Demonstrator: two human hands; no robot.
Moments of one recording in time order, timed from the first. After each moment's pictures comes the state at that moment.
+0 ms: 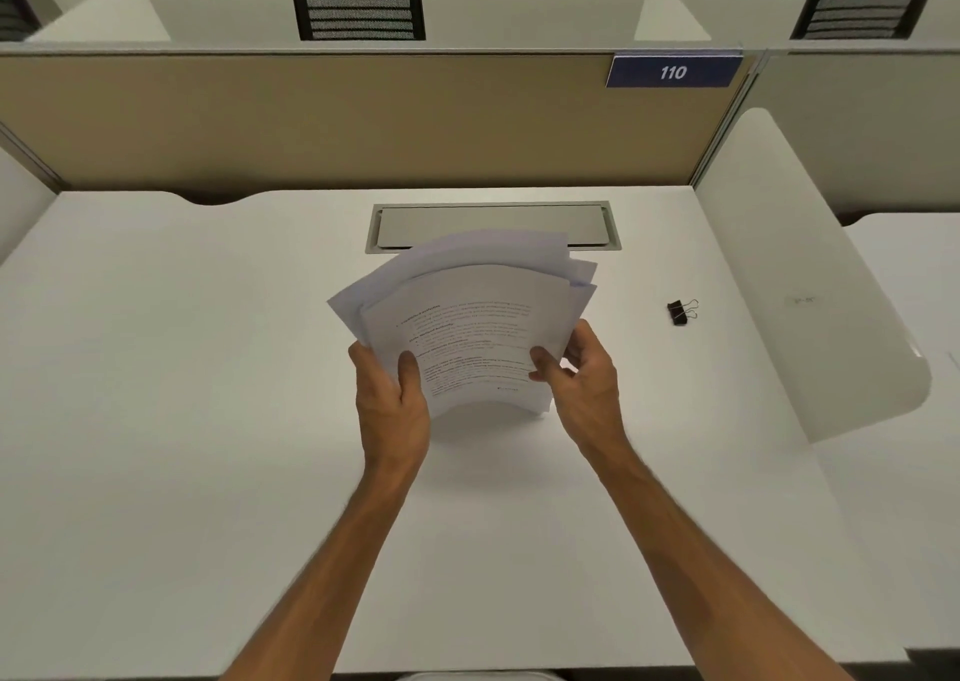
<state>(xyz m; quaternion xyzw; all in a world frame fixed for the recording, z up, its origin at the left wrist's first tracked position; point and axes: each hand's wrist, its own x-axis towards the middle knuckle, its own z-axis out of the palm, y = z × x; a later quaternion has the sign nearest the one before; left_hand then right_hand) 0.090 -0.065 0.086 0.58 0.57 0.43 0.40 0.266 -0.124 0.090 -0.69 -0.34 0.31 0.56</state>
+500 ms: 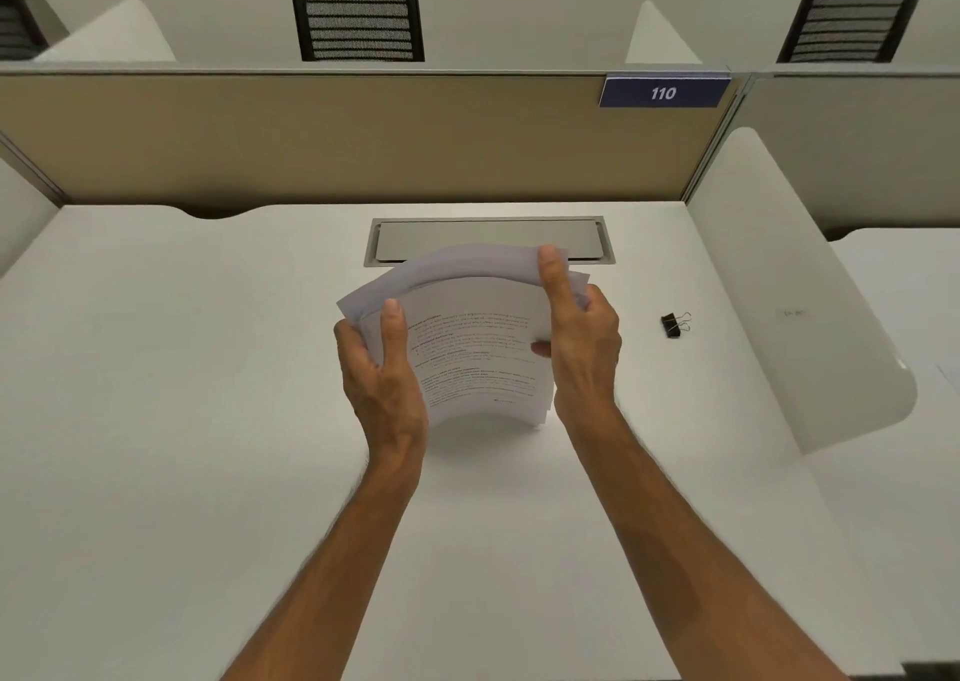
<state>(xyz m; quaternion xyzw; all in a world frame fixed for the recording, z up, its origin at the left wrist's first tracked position) 0.109 -0.061 0.138 0.47 0.54 0.55 0.44 0.253 -0.092 0.176 -0.73 -0.18 0.30 0.59</state>
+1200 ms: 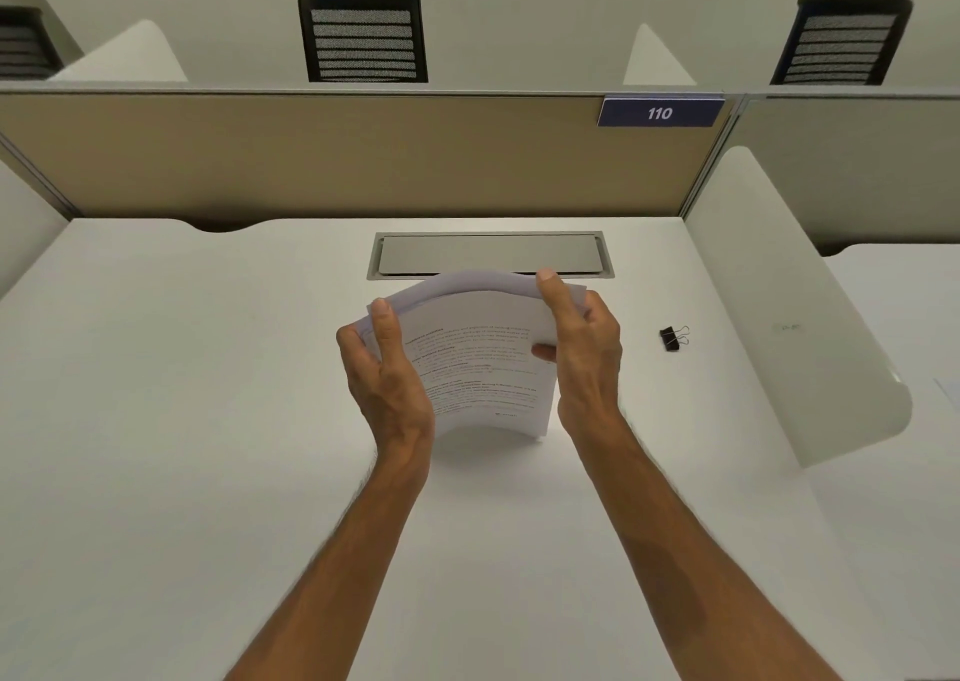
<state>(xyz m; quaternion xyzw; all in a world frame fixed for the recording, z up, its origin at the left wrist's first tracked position) 0.115 -0.053 0.146 0.44 0.57 0.54 0.43 0.255 -0.093 0.175 -0.71 -0.21 0.29 0.60</state>
